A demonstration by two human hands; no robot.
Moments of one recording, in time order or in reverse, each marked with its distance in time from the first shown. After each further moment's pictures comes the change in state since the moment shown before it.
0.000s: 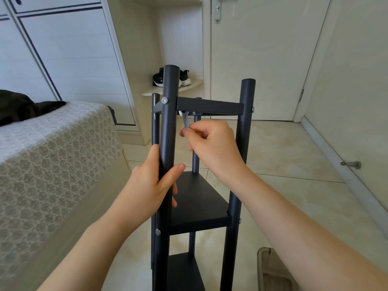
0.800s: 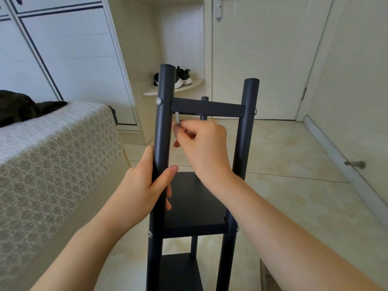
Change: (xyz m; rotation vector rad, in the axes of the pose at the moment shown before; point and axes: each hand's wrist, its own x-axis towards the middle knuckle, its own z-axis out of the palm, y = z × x) left_hand -0.001 -0.008 -0.012 0.035 -0.022 0.018; right_hand 0.005 0.004 0.028 -0.078 0.167 -0.207
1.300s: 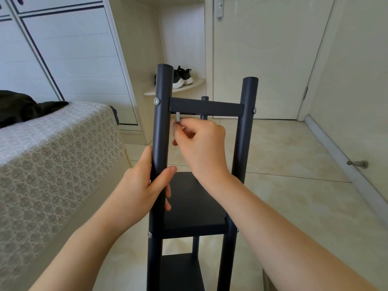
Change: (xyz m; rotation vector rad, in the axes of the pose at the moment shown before) left_hand 0.001 -0.007 -0.006 -0.025 -0.017 -0.010; right_hand 0.001 0.003 0.013 0.028 0.066 -0.027
